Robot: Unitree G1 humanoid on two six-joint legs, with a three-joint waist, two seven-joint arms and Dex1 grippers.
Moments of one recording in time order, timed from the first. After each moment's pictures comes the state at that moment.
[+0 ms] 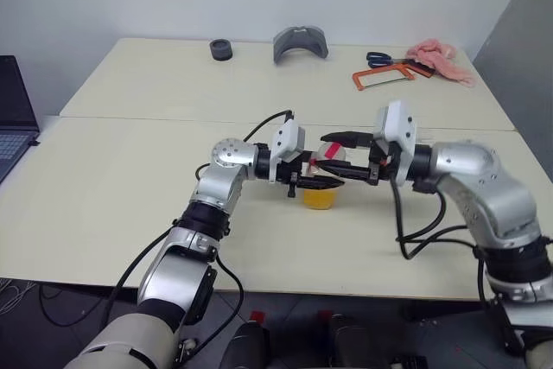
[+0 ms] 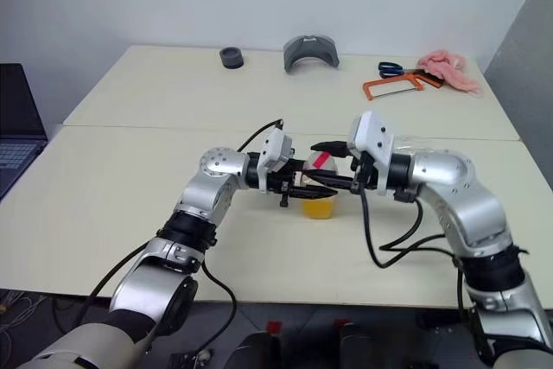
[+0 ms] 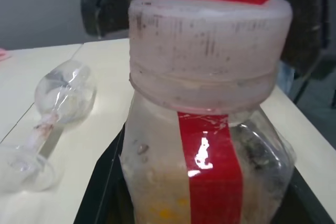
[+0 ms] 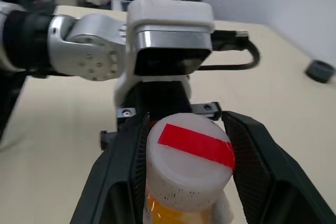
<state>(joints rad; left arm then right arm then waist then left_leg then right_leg) -0.87 0.24 -0.17 0.56 -0.23 -0.01 -1.41 -0.65 -0.61 0.12 -0.25 0.46 0.54 1.01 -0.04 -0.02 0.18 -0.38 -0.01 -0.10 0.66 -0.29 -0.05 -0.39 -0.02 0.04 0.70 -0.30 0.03</state>
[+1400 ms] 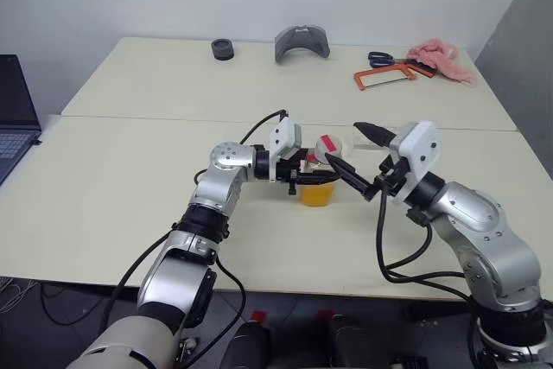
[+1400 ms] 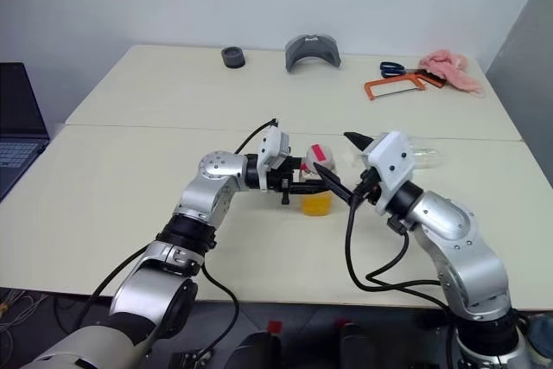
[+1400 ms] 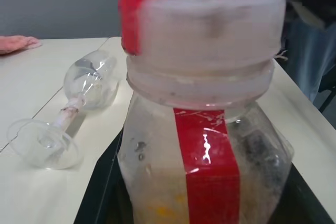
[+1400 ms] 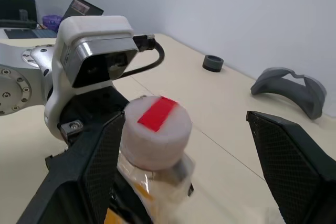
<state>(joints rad) -0.84 0.24 -0.15 0.56 -0.23 0.01 -1.31 -0.29 -0.49 -0.03 -0.63 0.36 0.57 0.48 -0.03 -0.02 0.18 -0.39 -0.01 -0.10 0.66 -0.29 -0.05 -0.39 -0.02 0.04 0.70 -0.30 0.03</state>
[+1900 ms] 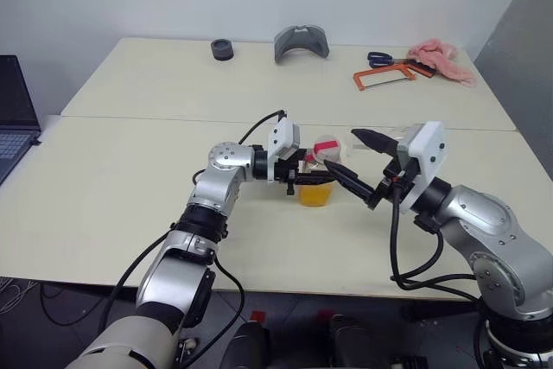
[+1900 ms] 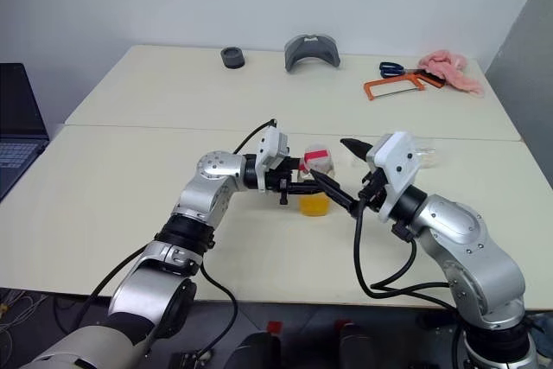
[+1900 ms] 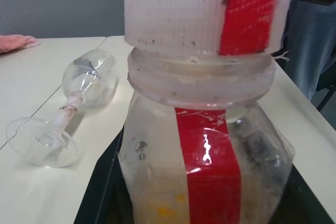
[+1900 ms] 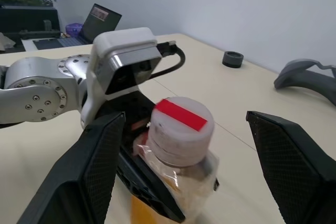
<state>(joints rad) -0.84 0.24 -0.15 0.56 -0.23 0.01 -1.32 -0.31 -0.47 0.01 -0.70 0.48 0.68 0.46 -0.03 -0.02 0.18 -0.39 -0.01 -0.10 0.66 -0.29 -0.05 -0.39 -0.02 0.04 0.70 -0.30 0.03</state>
